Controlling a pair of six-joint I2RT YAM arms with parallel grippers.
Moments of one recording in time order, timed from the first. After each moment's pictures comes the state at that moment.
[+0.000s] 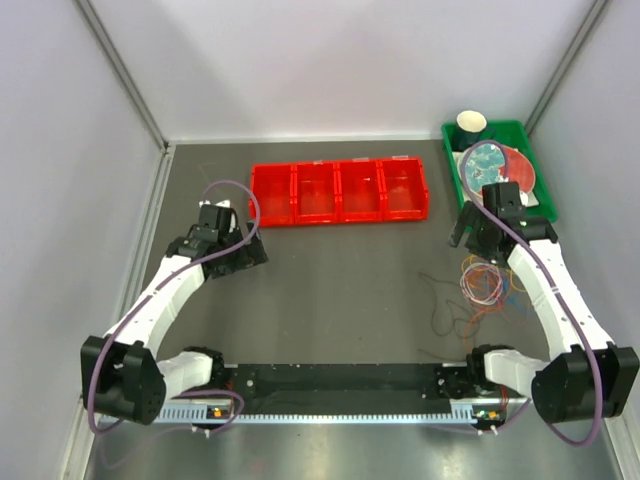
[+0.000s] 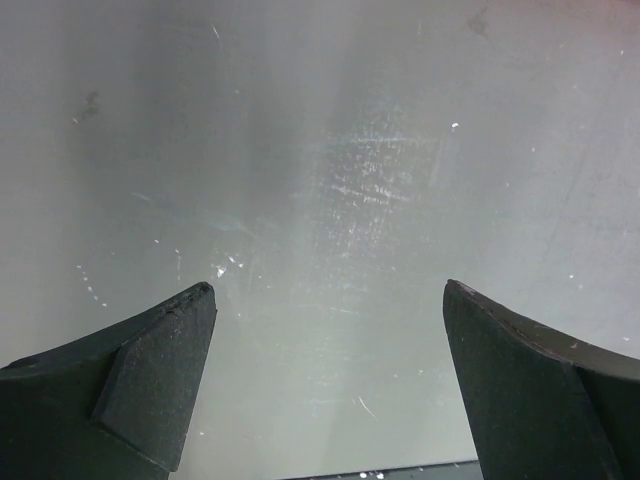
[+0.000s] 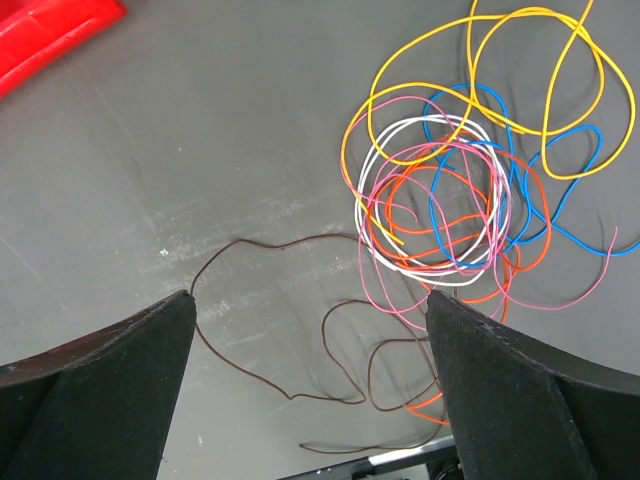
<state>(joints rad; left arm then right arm) -0.20 1.16 0.84 -0.65 0.03 -0.49 0.09 1.13 1.03 -0.91 0.19 0.50</state>
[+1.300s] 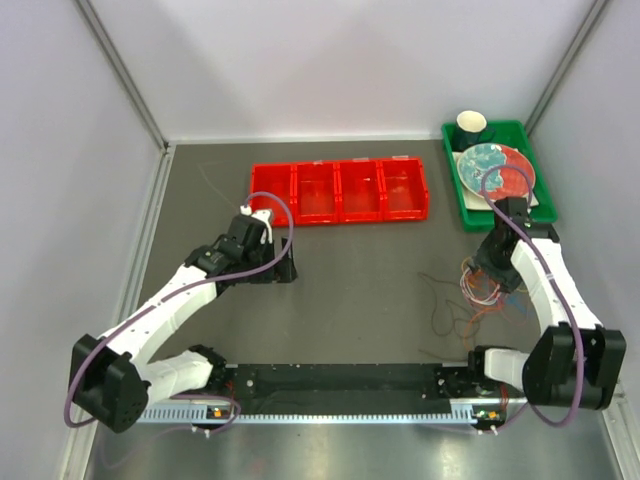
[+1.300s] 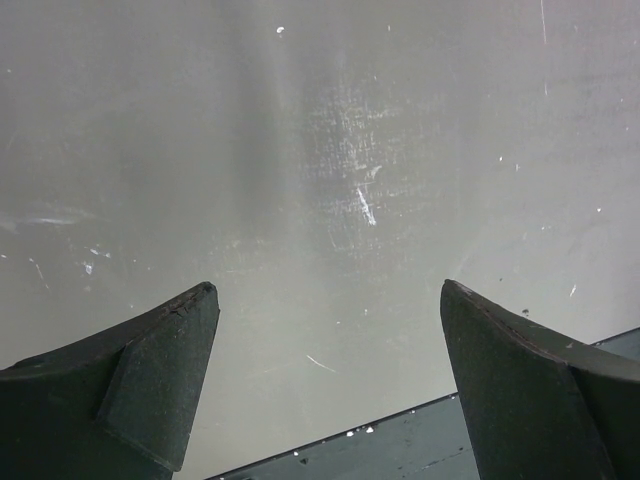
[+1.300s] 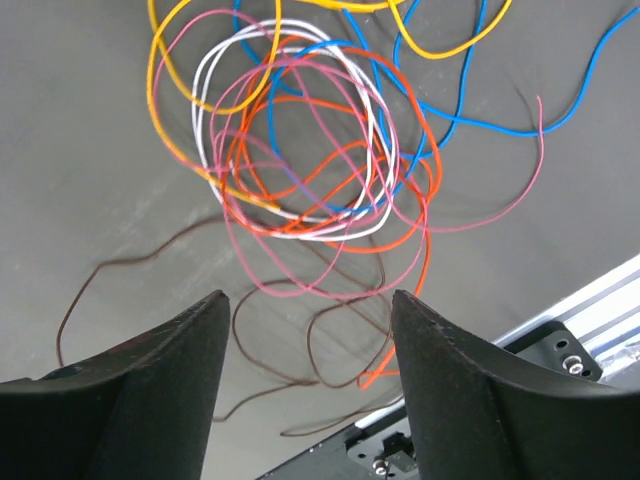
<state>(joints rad) -0.50 1.11 0.82 -0.62 0.05 -0.48 -0.06 1.18 0.92 -1.01 0.24 0.64</state>
